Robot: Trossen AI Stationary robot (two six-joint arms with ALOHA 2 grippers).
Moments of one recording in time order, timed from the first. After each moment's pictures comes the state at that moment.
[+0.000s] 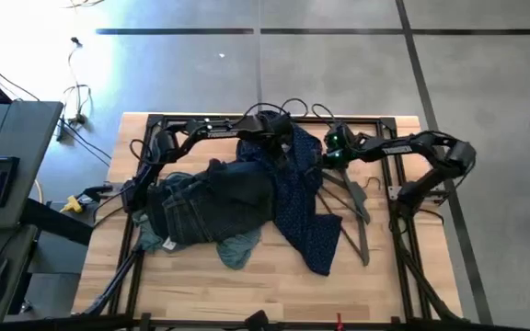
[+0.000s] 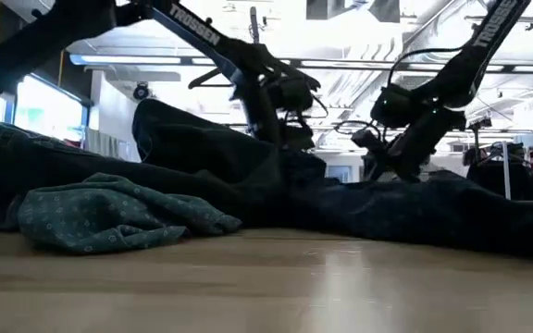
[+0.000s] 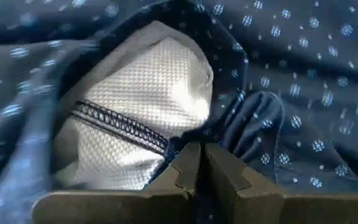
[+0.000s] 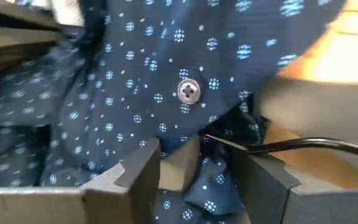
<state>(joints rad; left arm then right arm) 0.40 2.28 1.81 -0.74 -0.03 -0.12 -0.66 1.58 0.59 0.02 -0.40 0.80</state>
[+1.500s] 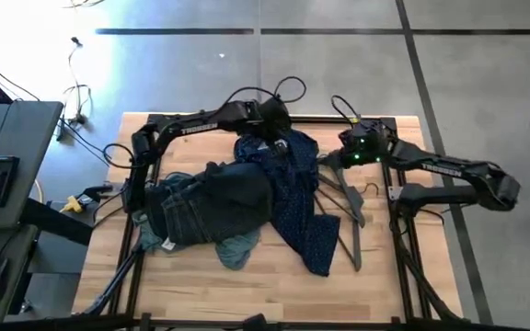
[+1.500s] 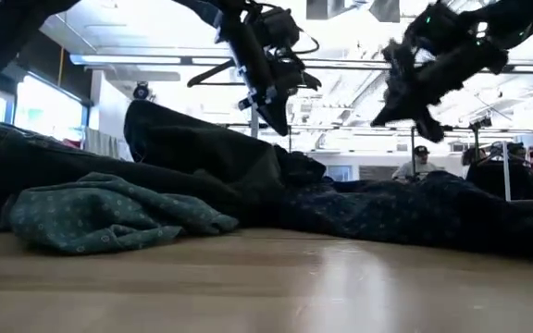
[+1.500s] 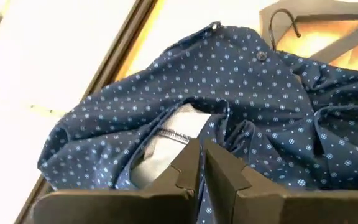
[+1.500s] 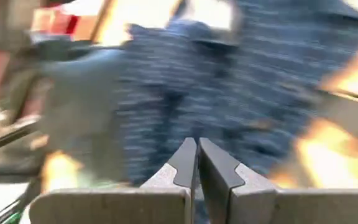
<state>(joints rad) 0.38 2.04 1.85 -0.81 -0.13 0.00 -0.57 1.05 0.59 -0.28 -0.26 0.73</state>
